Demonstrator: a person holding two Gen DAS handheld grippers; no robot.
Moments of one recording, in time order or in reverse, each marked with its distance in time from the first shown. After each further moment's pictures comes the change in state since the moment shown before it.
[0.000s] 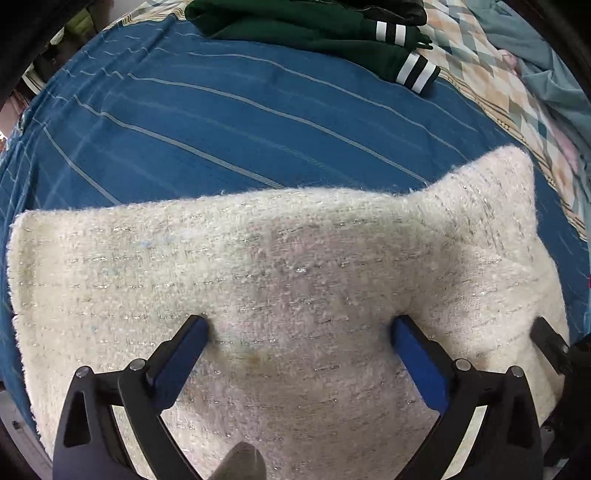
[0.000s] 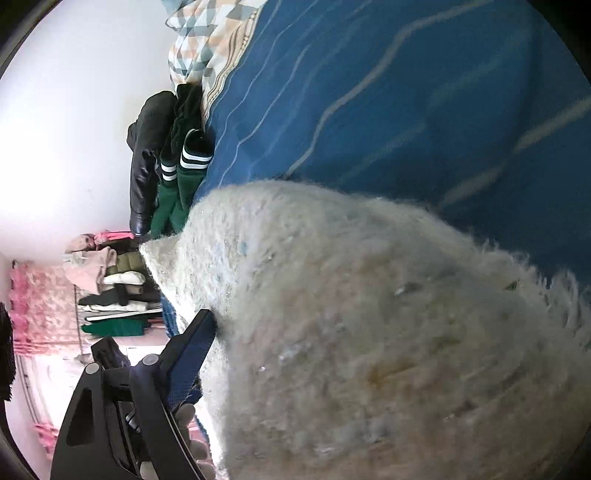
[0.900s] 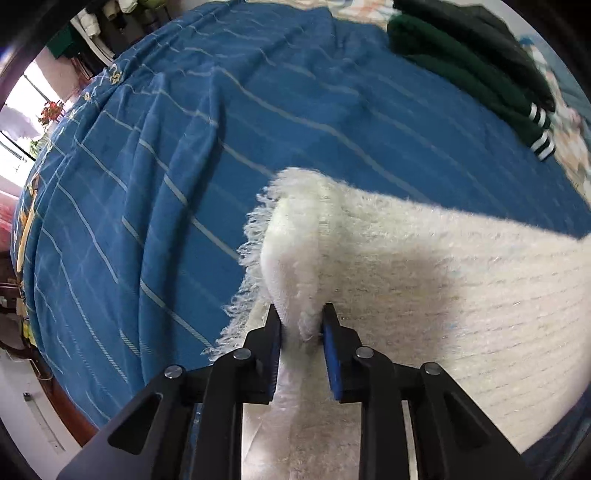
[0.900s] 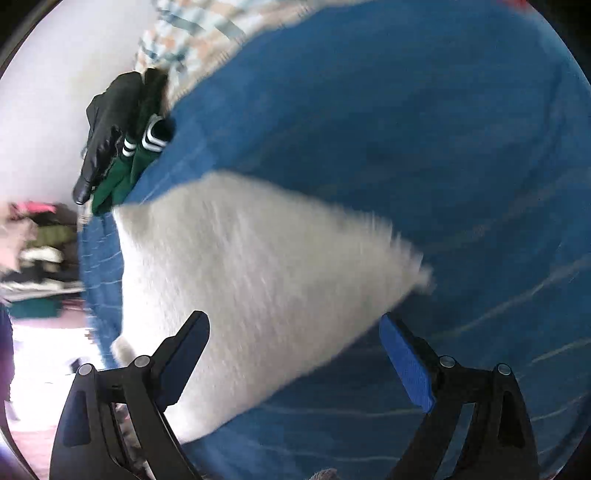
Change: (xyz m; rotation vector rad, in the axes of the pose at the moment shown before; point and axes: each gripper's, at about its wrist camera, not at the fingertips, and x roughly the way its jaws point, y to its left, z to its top) left arm -0.054 0.221 -0.024 -0.135 -0.018 0.141; right arm -0.099 0.028 -0.029 -0.033 0.068 -0.366
